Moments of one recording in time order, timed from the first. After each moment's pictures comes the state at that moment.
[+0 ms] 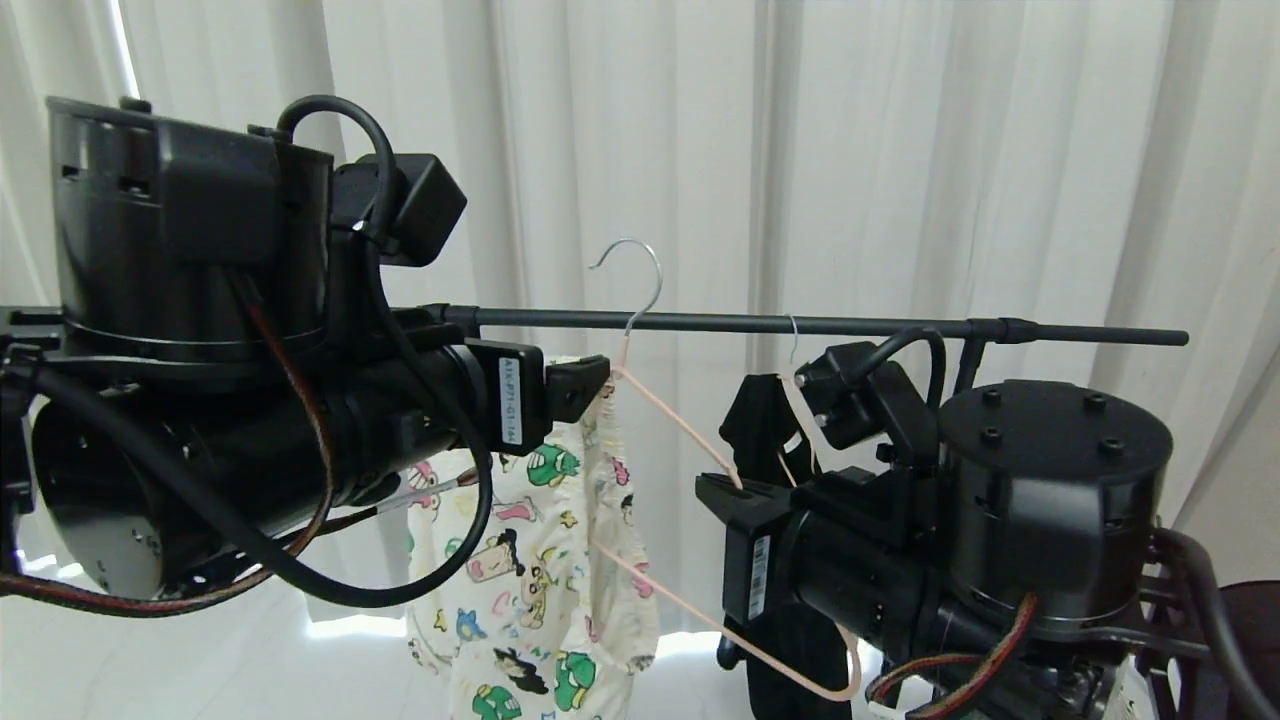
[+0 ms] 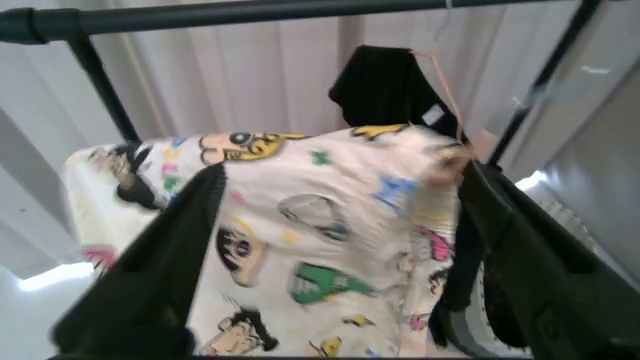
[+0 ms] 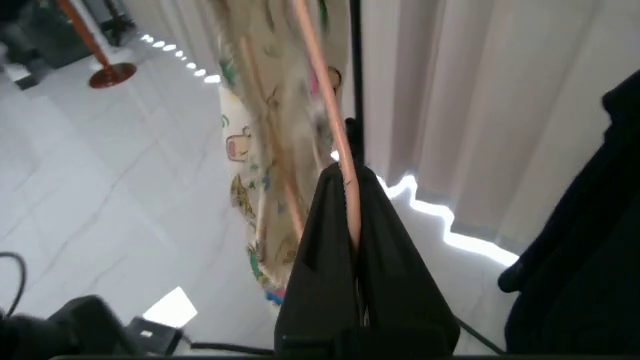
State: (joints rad) left arm -0.74 1.44 -1.04 -0.05 0.38 -0.12; right arm 1.10 1.68 -0.83 -0.65 -0.31 0.35
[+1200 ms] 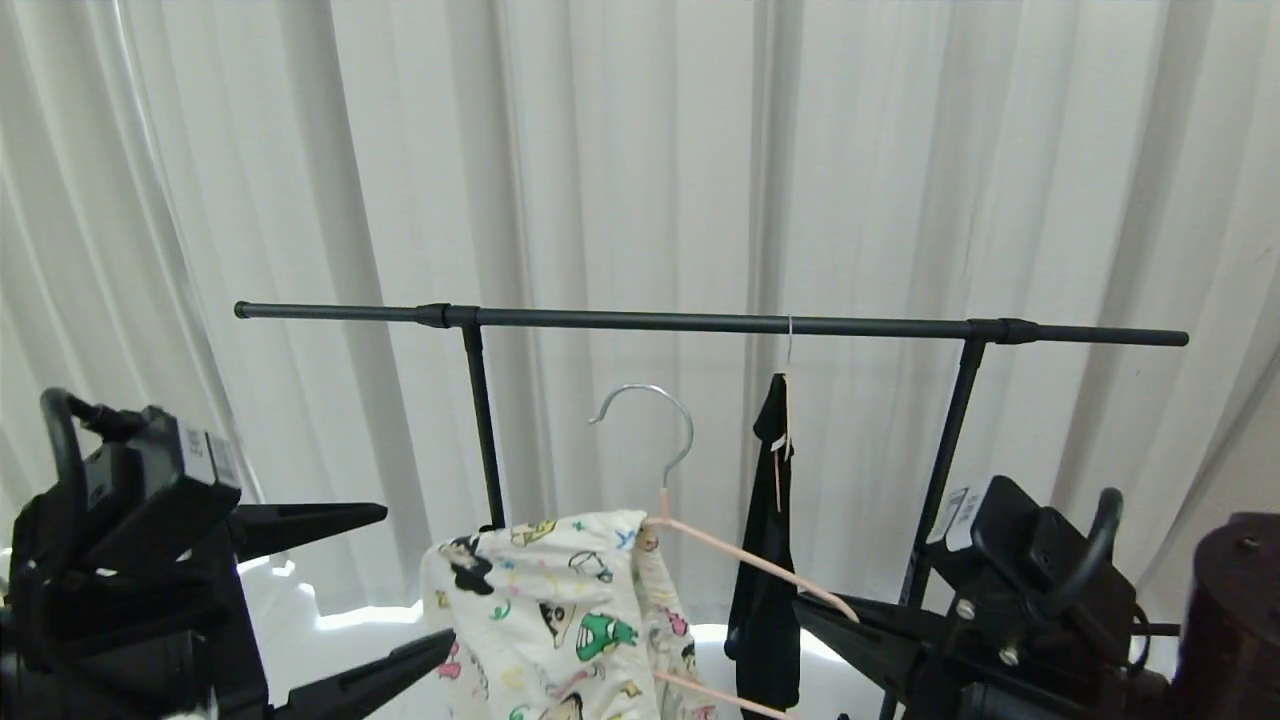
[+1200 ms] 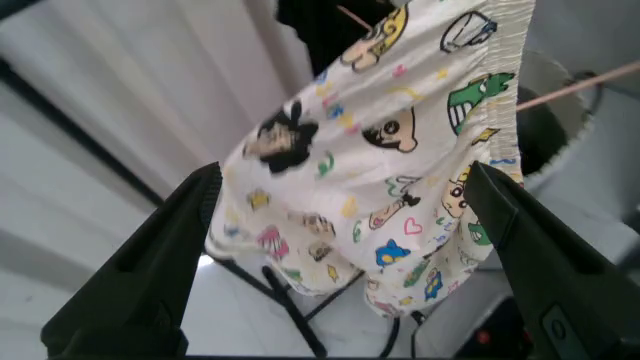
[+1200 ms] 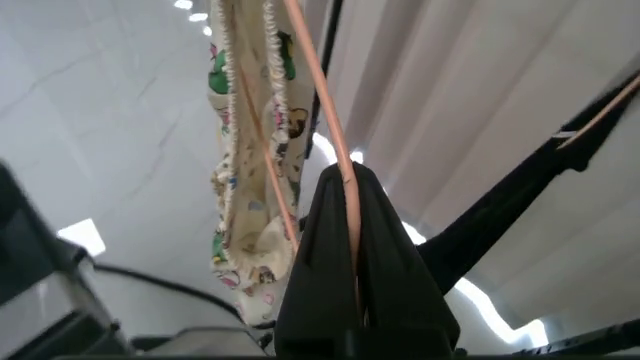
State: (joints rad) left arm -0.31 1.06 -0.50 -0.12 -0.47 0.39; right arm 1.13 1.44 -0.49 -0.66 -0.20 0.06
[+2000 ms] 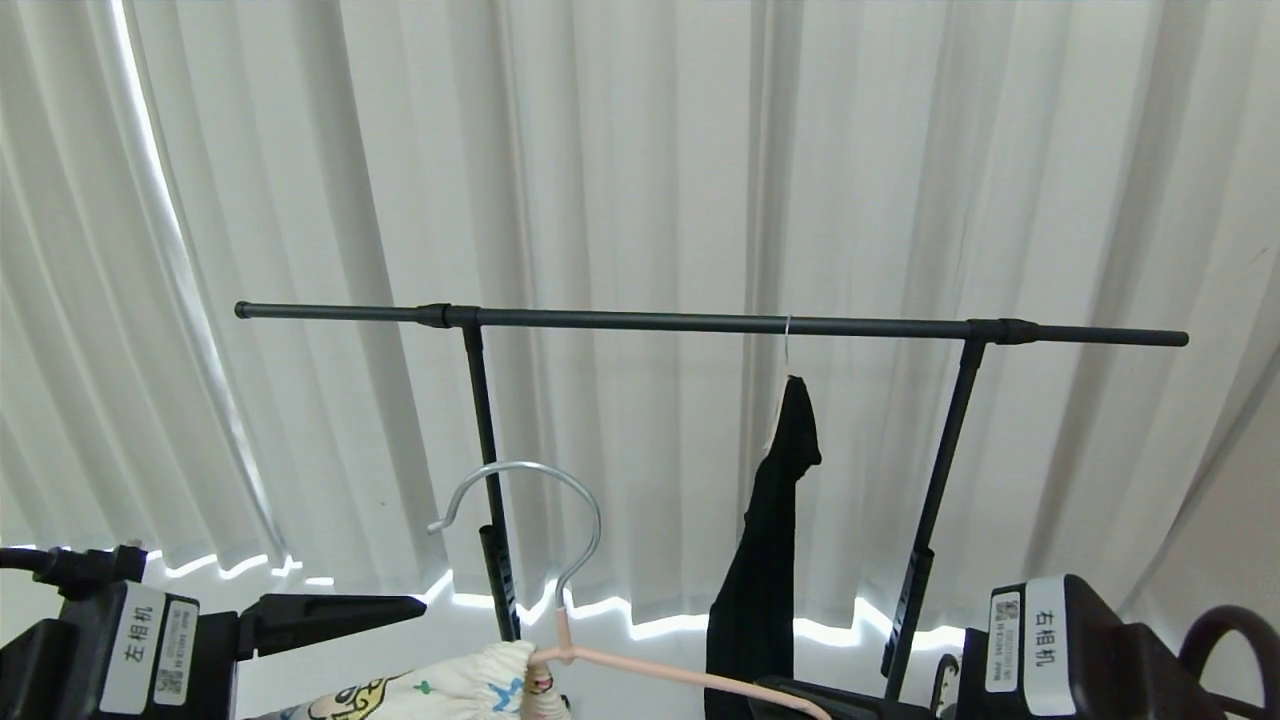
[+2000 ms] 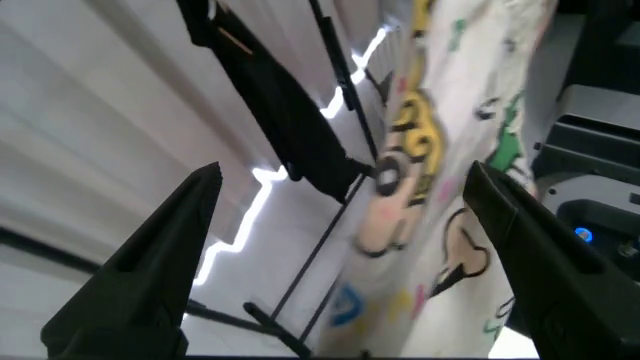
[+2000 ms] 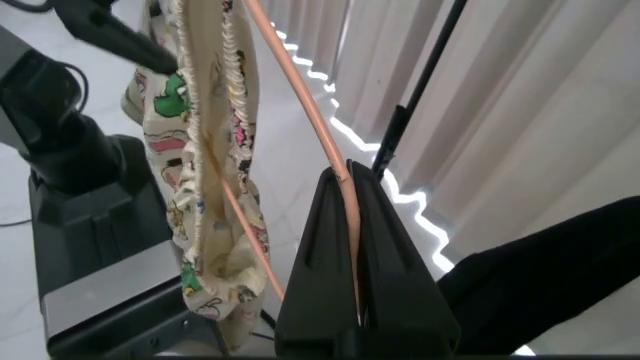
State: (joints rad) left arm -0.49 0.99 -0.41 -0.11 -0.53 0.47; right arm 1.32 1.43 -0.45 -0.81 -0.20 0.06
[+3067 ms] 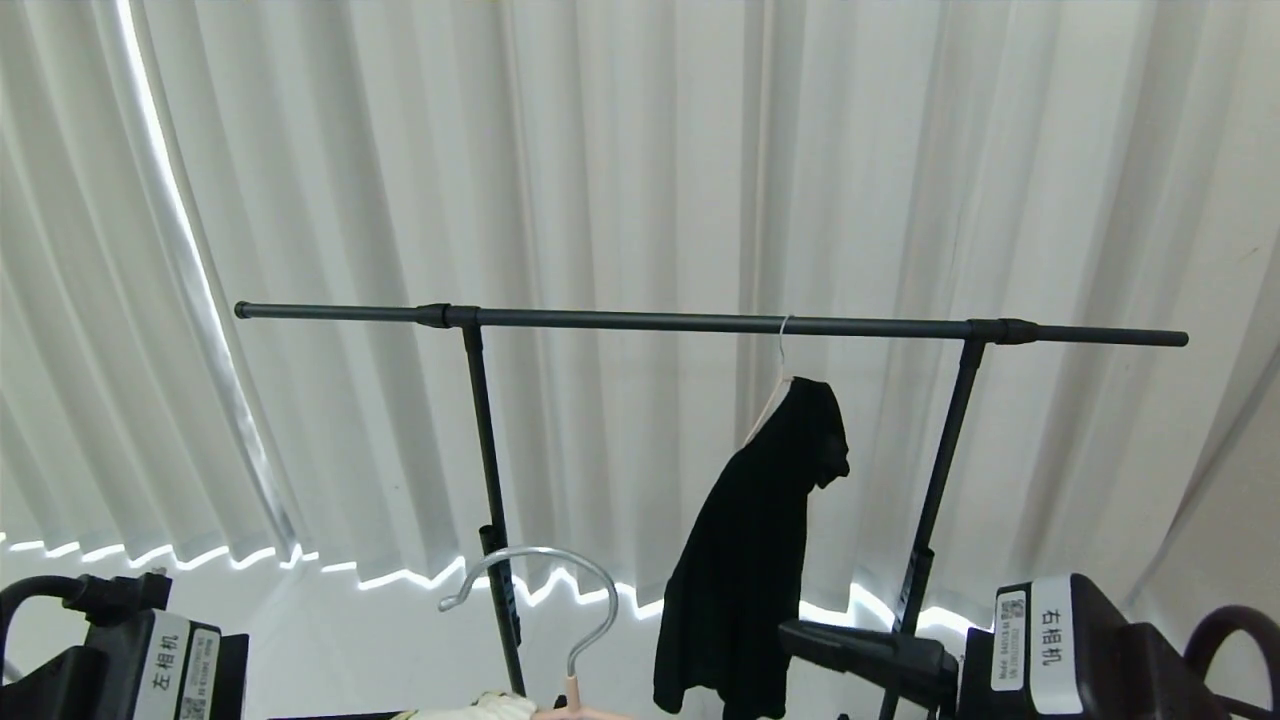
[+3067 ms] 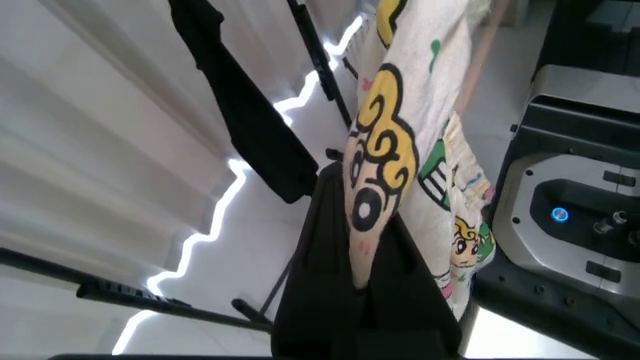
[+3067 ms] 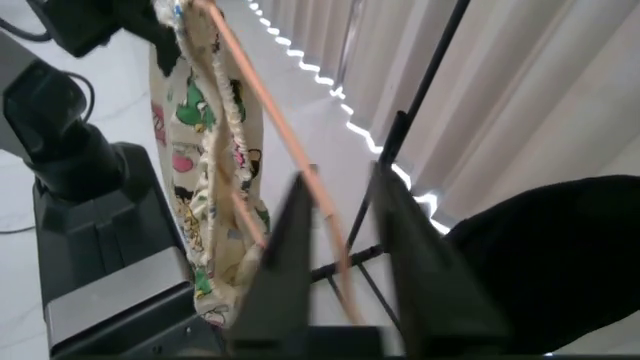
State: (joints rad) left arm -0.50 0.99 -0.38 -0.11 -0.52 0.47; right arm 1.31 1.43 -0.44 -0.82 -0.20 0.06
